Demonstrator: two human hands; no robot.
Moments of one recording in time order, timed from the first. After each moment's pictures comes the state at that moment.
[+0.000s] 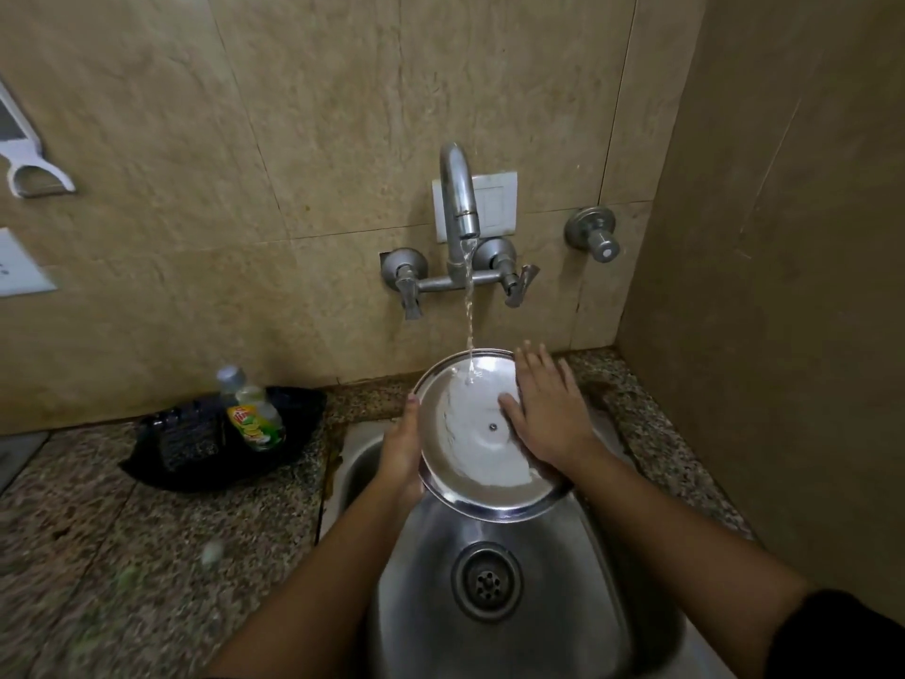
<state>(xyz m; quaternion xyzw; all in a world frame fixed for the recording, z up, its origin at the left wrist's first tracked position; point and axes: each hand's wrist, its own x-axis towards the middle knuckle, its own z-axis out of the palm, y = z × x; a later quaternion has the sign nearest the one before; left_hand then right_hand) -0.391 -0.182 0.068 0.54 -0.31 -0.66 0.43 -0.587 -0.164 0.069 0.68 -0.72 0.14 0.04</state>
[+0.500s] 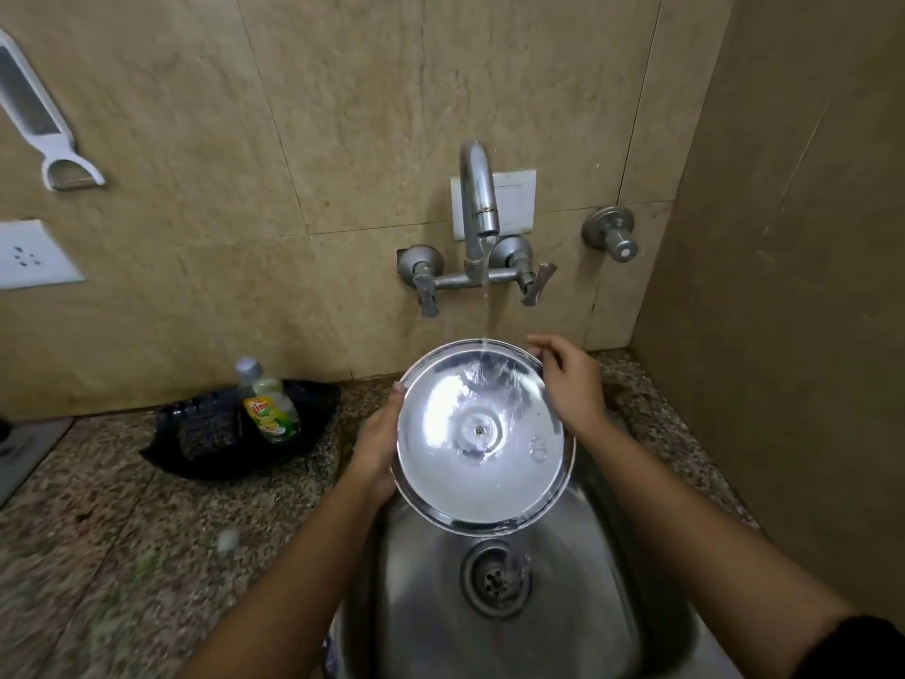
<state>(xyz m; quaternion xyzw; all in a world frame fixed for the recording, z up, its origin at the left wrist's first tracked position) -0.350 -0.183 0.079 0.47 -0.36 -0.65 0.47 -0.579 -0.169 0.113 0.52 -0.65 0.52 -0.19</state>
